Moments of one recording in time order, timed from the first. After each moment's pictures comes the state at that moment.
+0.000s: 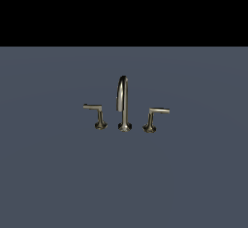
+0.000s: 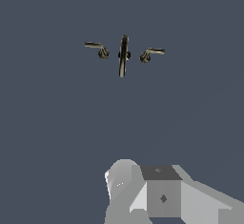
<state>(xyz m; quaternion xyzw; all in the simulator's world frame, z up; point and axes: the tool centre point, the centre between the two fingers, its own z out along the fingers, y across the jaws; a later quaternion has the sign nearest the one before) -0.259 -0.011 0.492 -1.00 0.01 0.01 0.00</state>
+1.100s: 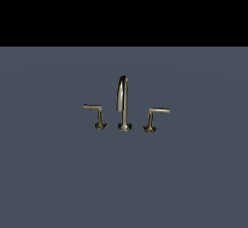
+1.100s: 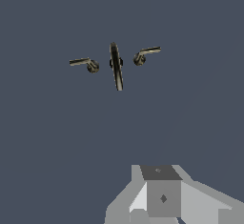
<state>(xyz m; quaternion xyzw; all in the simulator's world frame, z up) -0.214 0.004 0.431 -0.99 0.13 0.01 0.00</state>
